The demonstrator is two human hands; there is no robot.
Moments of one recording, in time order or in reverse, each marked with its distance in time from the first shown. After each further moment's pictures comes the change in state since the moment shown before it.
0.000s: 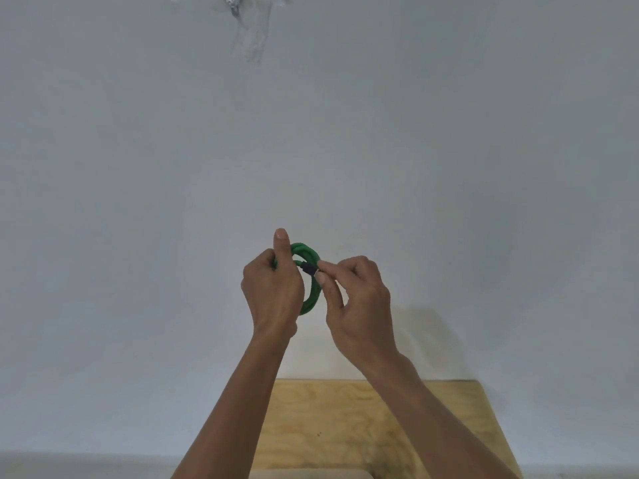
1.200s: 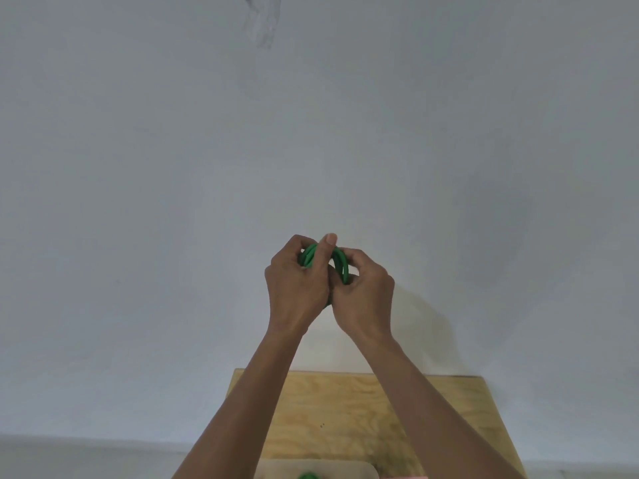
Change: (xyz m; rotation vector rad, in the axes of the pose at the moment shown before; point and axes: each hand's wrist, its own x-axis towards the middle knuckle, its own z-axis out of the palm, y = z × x) left_hand -0.006 -0.010 0.004 0.110 -0.175 0.204; right_hand 0.013 0.001 0.015 0.268 -0.060 0.465
